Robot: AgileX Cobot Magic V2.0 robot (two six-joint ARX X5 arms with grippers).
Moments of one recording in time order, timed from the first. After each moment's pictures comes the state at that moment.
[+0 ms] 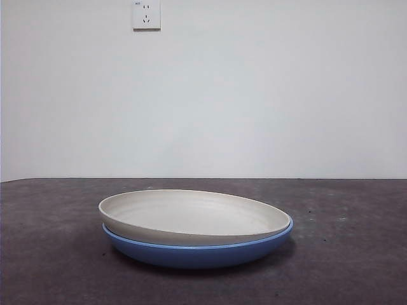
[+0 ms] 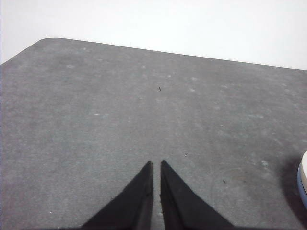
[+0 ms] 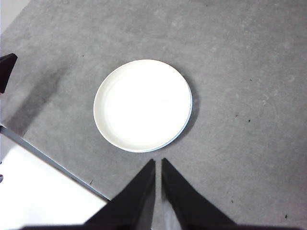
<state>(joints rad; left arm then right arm) -0.04 0.00 0.03 -0.18 0.04 -0.13 0.66 0.83 1.32 -1.20 -0.07 0.32</state>
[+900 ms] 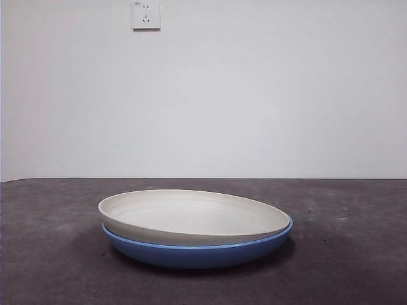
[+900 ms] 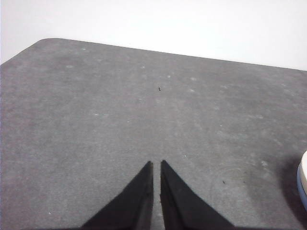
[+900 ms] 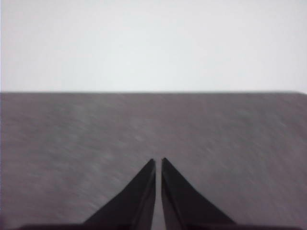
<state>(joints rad) -0.04 0.00 0.03 -0.18 0.04 -0.13 -0.01 0.20 0.40 -0.30 0.02 0.05</state>
